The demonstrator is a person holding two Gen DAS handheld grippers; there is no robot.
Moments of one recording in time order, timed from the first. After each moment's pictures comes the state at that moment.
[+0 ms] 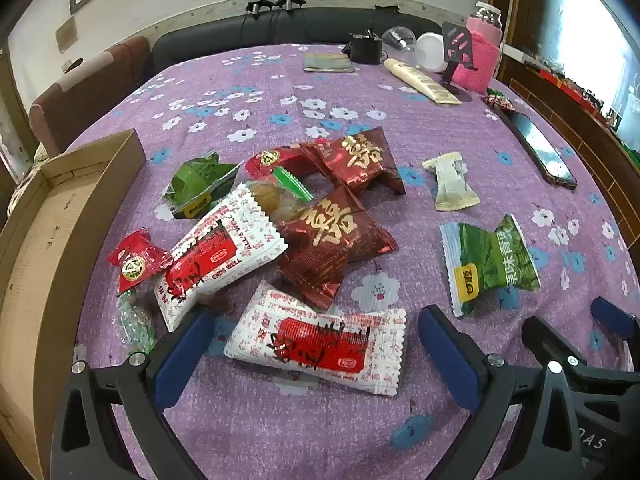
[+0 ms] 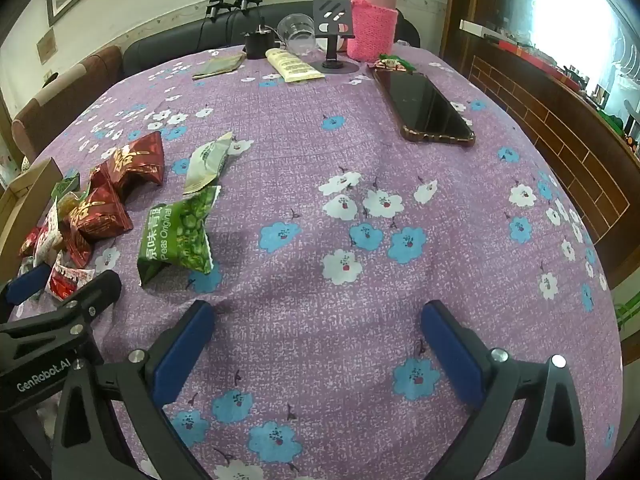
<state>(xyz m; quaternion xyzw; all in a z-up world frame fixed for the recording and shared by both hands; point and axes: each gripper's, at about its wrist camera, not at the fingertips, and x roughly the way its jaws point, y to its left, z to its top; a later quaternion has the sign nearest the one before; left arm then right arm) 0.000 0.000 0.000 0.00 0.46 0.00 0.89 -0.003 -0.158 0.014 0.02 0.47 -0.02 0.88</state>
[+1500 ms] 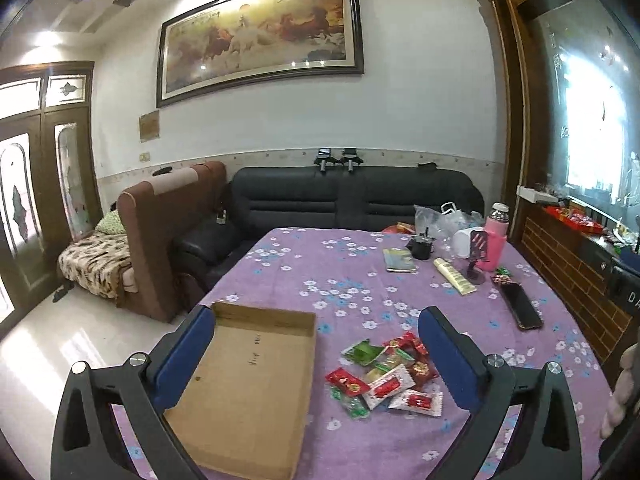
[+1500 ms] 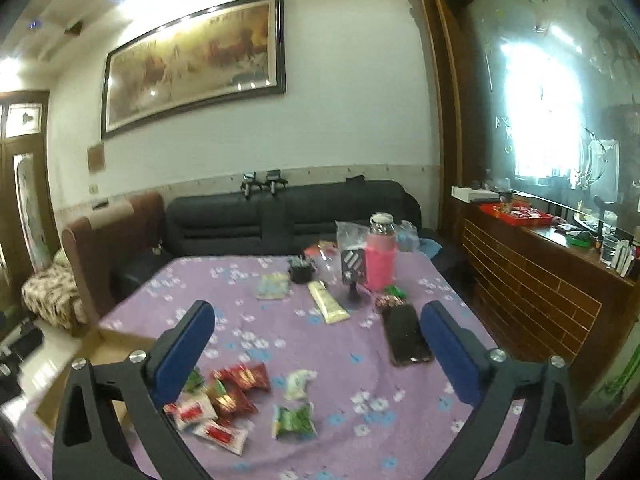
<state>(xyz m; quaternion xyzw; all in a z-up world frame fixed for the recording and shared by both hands) -0.138 0.095 0.218 0.04 0.19 0.09 0.98 -0.095 -0.131 0.245 0.04 0.16 0.00 0.99</state>
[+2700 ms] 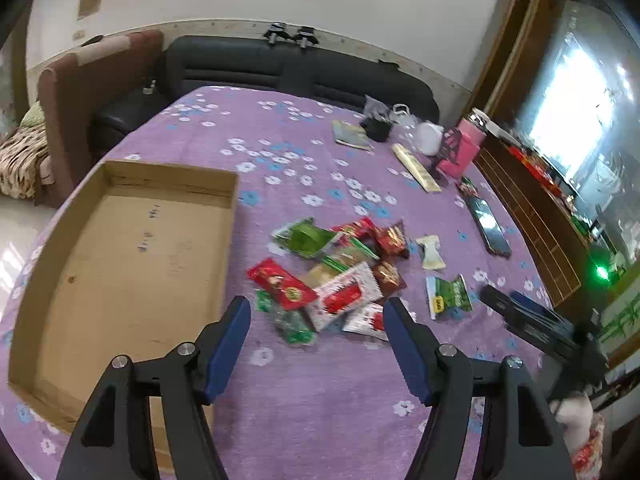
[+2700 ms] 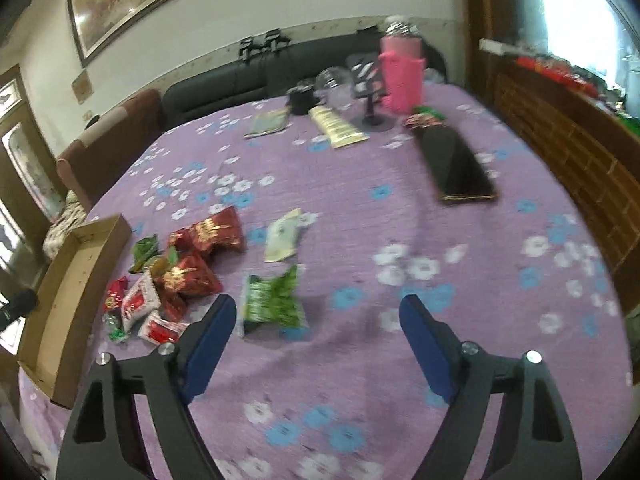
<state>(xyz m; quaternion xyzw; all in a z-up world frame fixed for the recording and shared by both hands) -0.059 0.121 0.095 -0.10 0.40 -0.06 0.91 -0.003 -0.140 0.065 0.08 0.41 0.06 0.91</state>
